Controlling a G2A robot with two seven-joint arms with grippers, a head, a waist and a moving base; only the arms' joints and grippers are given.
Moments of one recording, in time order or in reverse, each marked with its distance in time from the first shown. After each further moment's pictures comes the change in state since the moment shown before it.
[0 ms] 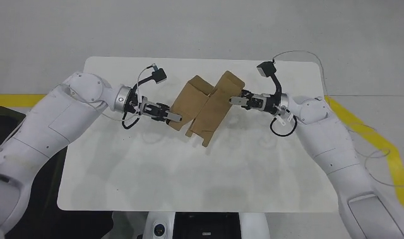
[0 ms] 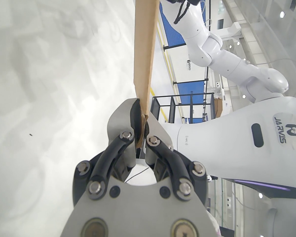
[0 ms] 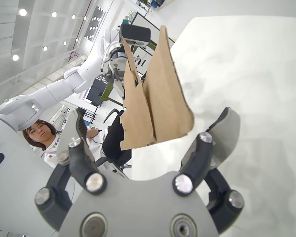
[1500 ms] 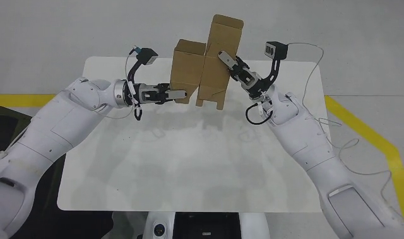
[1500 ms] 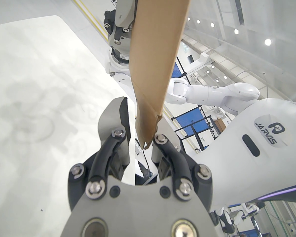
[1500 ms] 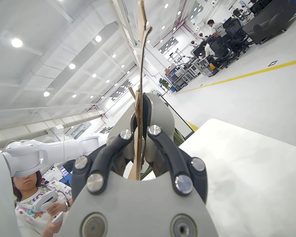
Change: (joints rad) left arm 0.061 -0.007 -0.048 0.002 -0.025 -0.360 0.361; right arm 0.057 -0.144 -0.110 0.034 -0.183 -0.248 -0.796
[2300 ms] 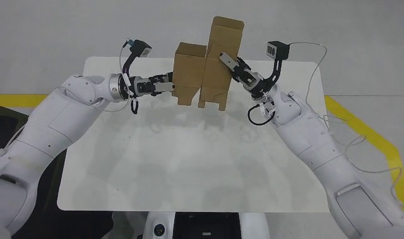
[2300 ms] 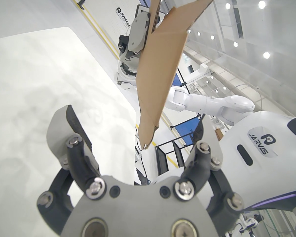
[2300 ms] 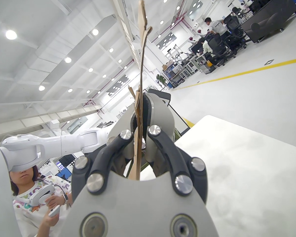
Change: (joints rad) left arm -0.005 -0.023 -0.034 0.058 -0.021 0.019 -0.019; right arm 0.029 0.055 -0.084 -0.027 -0.014 0.000 -0.083
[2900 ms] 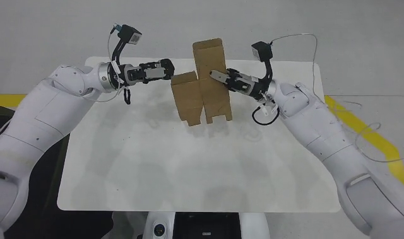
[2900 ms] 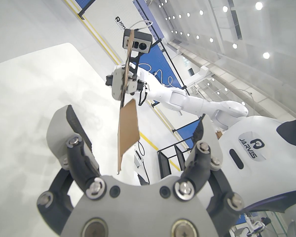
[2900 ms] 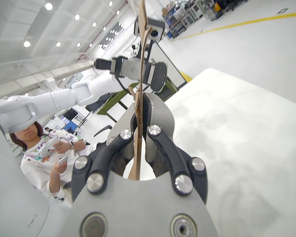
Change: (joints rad) left arm -0.071 0.027 0.022 0.033 -0.094 0.017 -0.016; right arm 0.105 0.056 -0.112 0.057 0.073 0.000 0.257
